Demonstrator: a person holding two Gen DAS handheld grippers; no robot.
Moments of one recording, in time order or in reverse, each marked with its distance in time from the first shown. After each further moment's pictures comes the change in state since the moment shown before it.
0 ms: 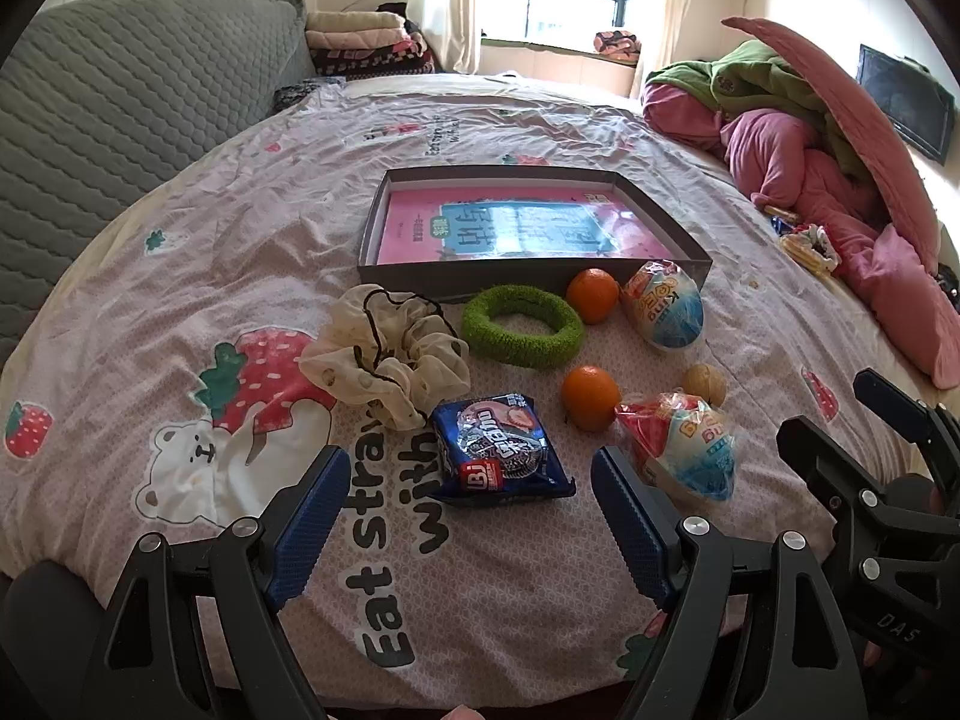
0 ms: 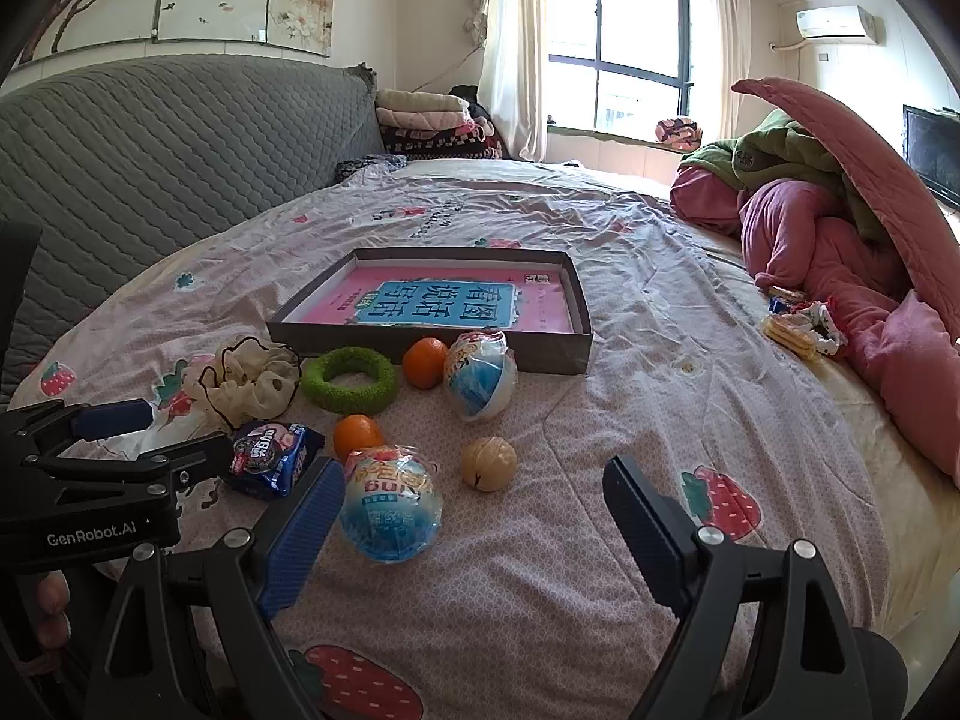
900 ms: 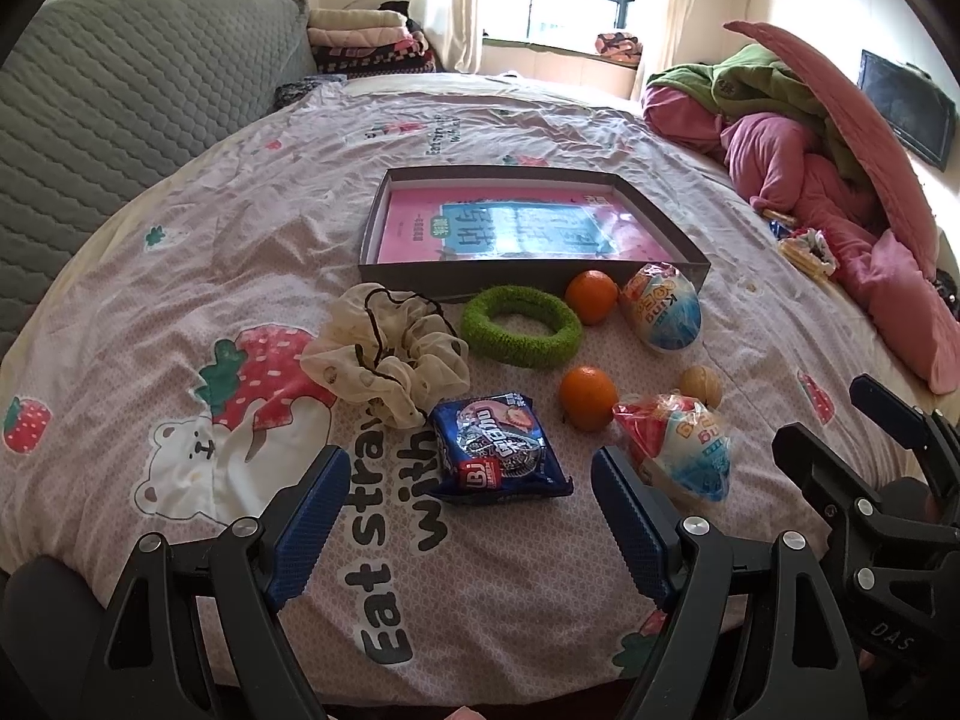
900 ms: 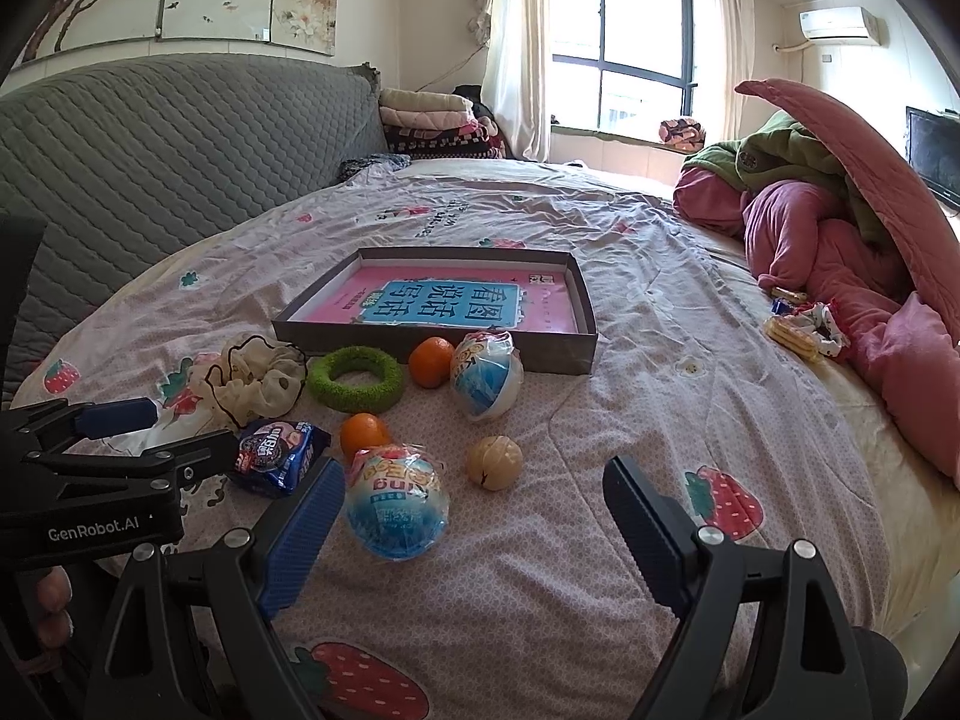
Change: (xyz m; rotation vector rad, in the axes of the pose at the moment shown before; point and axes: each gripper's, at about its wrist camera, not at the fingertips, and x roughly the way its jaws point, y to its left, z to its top) left arm 0.000 0.001 -0.001 -0.011 0.000 -0.007; right arm -0.004 0.004 0.001 -0.002 0.002 0.002
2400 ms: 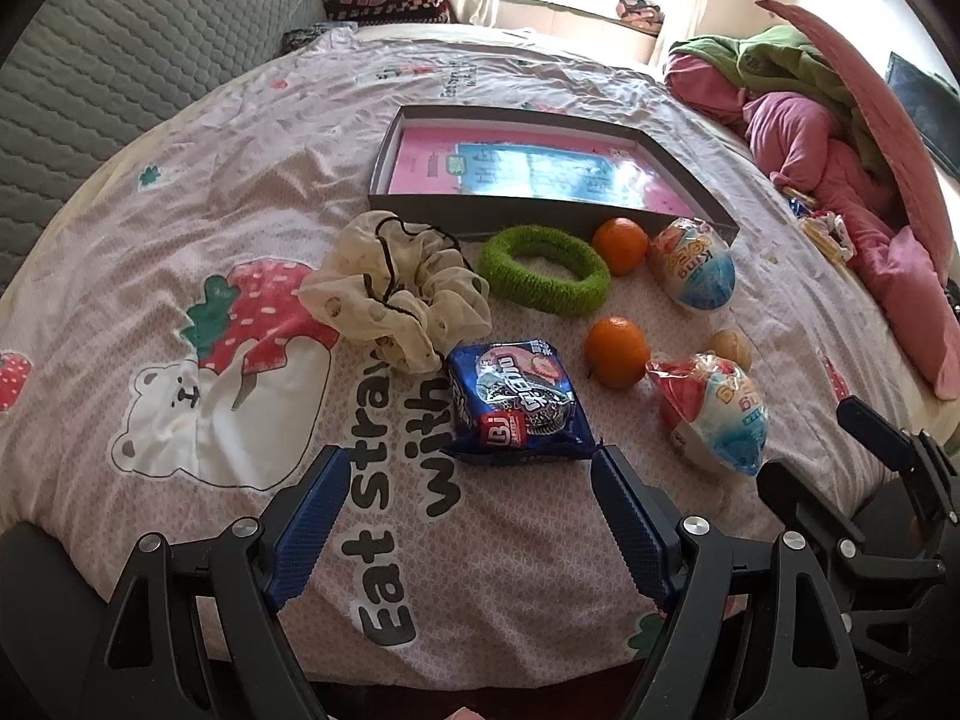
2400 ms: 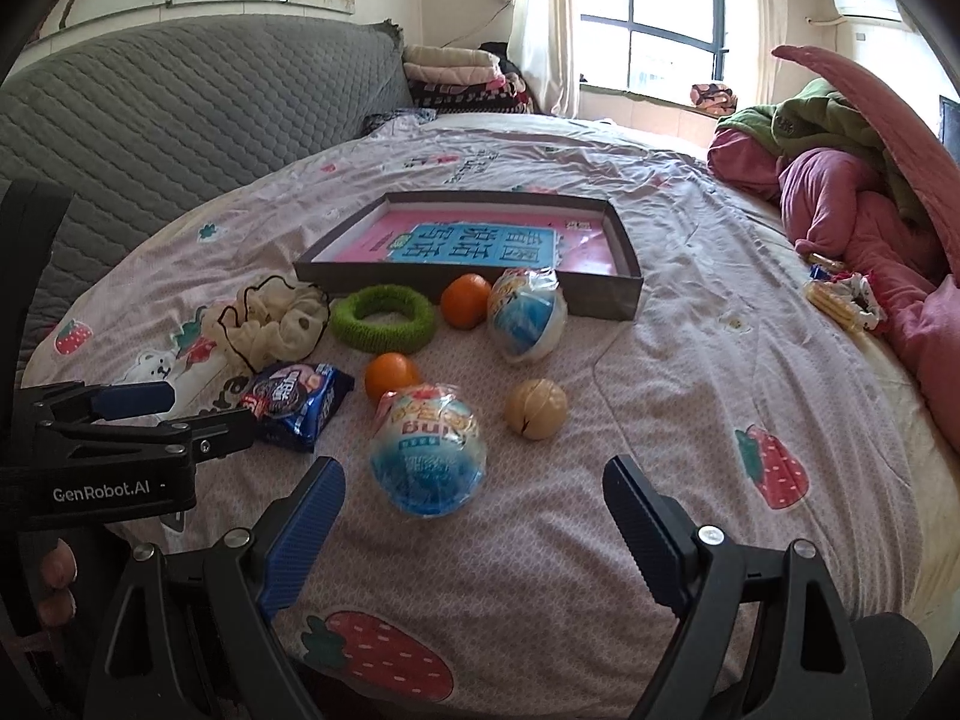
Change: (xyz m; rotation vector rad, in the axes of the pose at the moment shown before) left arm 0.025 0.011 -0.008 -0.053 0.123 -0.007; right arm 0.023 0.009 -0.015 -0.021 0.118 0.068
